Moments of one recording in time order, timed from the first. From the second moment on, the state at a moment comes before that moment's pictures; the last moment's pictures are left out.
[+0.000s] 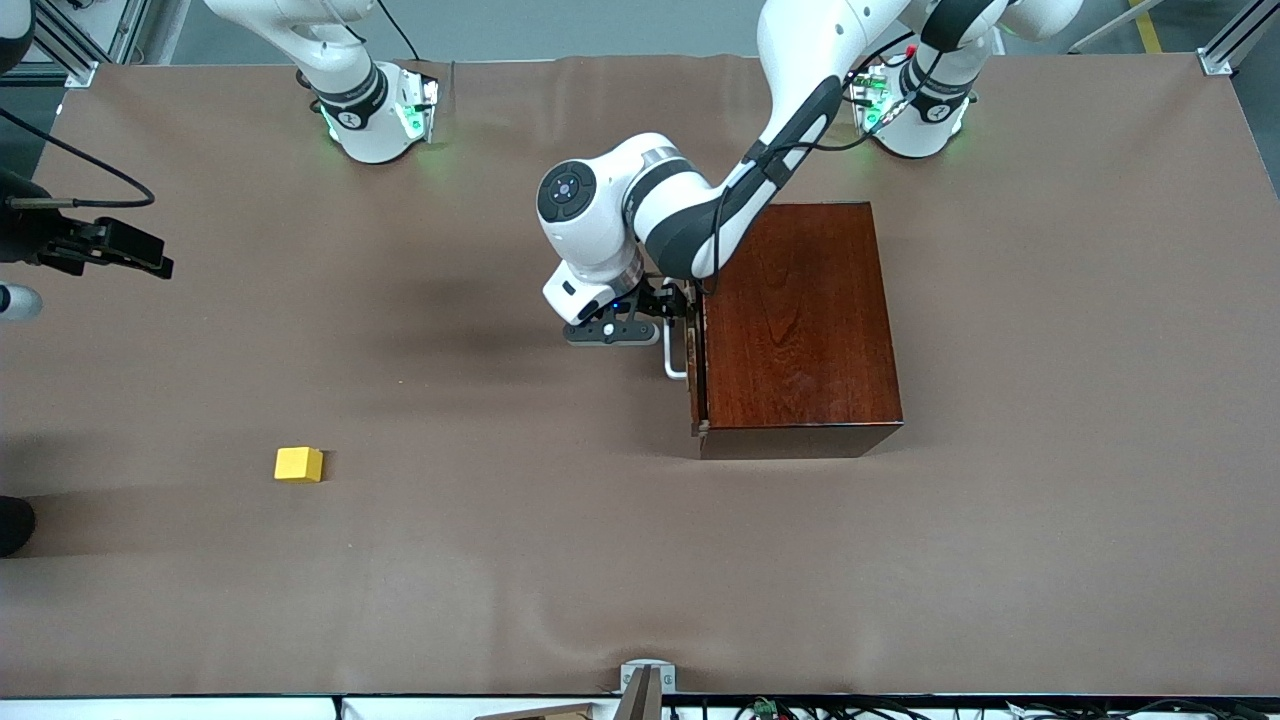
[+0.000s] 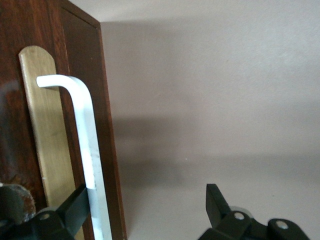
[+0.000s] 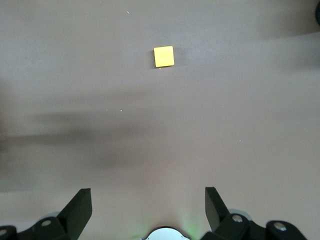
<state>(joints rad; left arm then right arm) -0.78 0.76 -0.18 -1.26 0.25 1.88 -0.93 -0.01 0.11 0.00 -1.40 0.00 1.37 0.05</state>
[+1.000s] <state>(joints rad) -0.78 0.77 -0.18 -1.26 0.20 2.05 -0.93 -0.04 0.11 0.00 -1.39 -0.01 1.24 0.05</state>
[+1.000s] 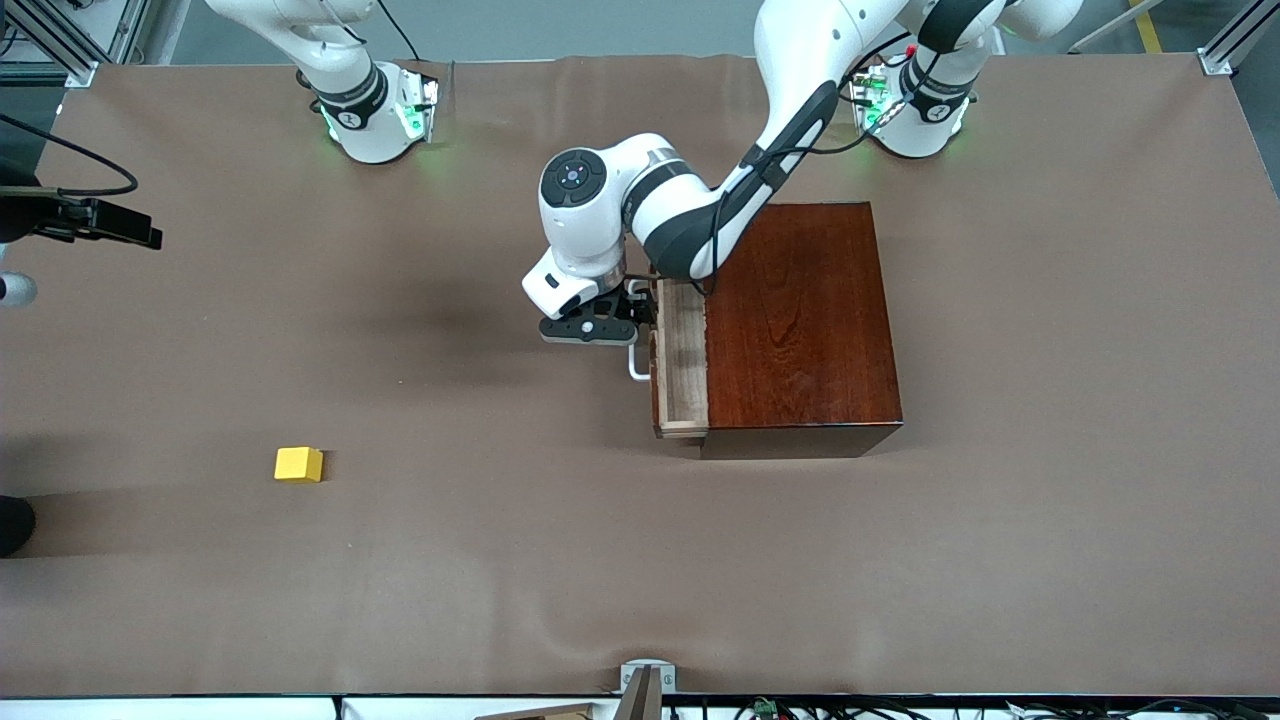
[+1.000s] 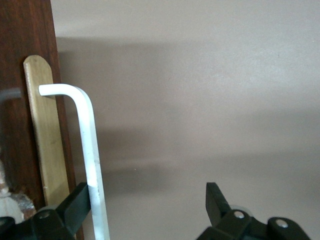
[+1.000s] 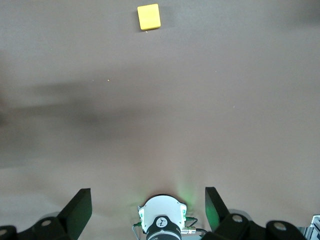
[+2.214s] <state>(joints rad) -0.77 0.77 -0.18 -1.27 0.16 2.09 -0.97 -0.05 0.53 0.00 -1.41 -0.07 1.58 0.05</state>
